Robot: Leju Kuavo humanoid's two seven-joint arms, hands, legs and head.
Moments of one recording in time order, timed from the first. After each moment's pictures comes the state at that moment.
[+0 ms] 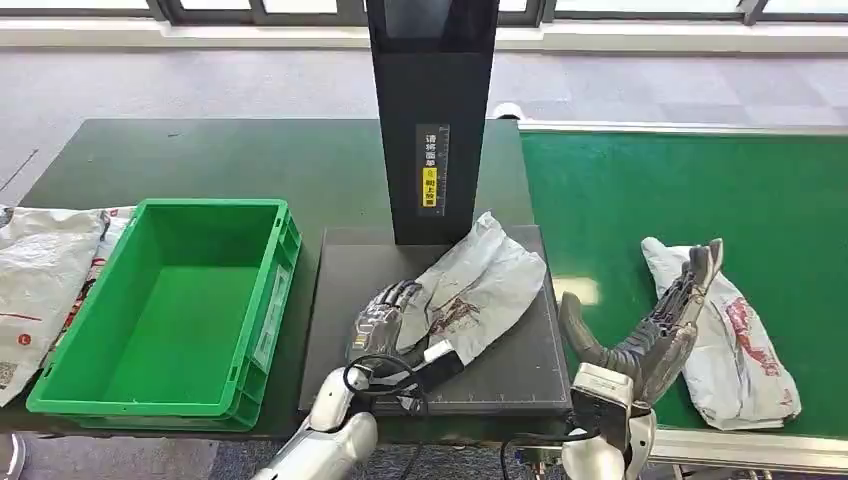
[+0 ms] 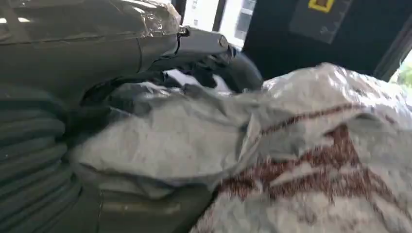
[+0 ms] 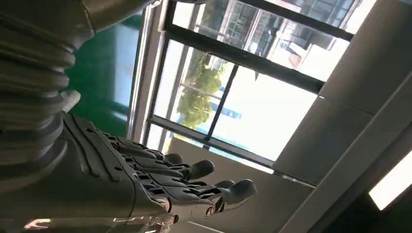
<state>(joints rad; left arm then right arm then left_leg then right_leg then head) -0.39 -0.37 -0.37 -0.62 -1.12 0.61 -0.08 0.06 0.31 0.04 -1.57 0.53 -0.70 -0.70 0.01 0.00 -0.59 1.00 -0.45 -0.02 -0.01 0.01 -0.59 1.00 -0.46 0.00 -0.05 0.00</state>
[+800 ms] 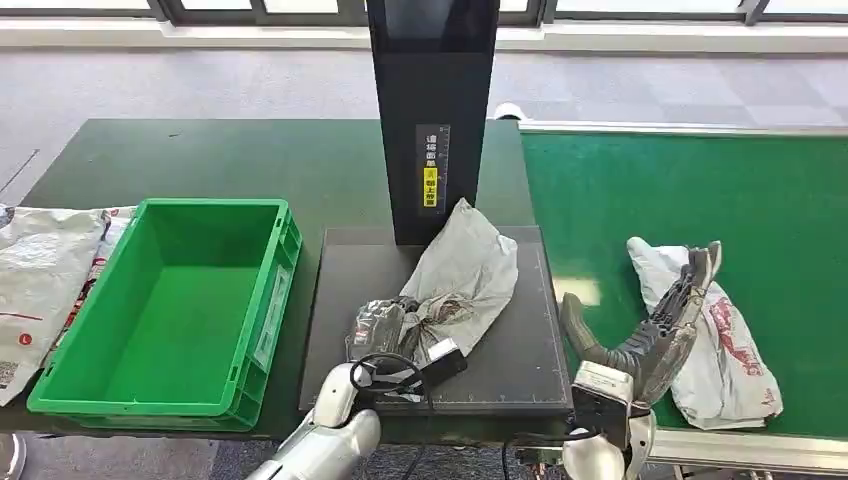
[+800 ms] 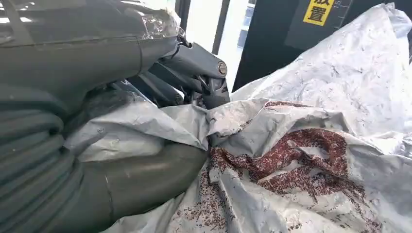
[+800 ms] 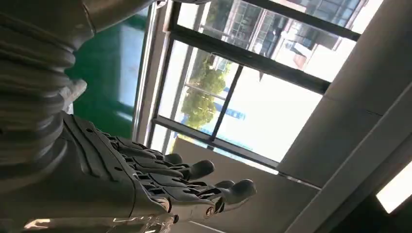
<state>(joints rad) -0.42 -0.38 -0.37 -0.57 -1.17 0.69 -0.07 0.06 0.31 0.02 -1.55 0.52 -0.70 -0.70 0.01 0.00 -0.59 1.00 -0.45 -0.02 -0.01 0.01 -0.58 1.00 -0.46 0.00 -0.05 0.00</state>
